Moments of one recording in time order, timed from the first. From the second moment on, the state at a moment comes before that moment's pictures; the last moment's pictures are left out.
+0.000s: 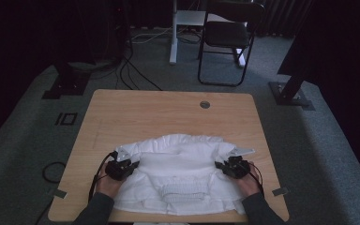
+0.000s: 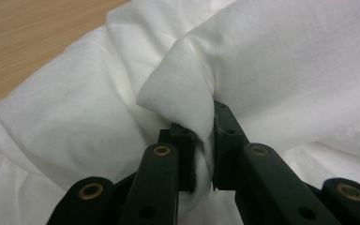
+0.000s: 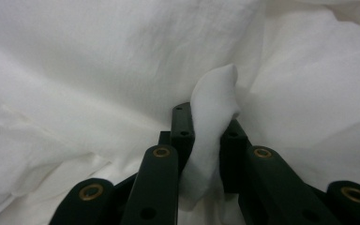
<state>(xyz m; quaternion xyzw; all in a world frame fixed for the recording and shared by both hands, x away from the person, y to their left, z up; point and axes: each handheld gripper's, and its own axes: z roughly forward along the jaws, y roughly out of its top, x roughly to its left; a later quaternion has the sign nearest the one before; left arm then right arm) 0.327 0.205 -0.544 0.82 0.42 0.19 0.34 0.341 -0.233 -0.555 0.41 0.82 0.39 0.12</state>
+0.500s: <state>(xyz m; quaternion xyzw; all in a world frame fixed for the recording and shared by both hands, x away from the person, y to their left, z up) 0.398 0.202 -0.545 0.77 0.49 0.20 0.35 0.423 -0.213 -0.549 0.46 0.80 0.36 0.16</state>
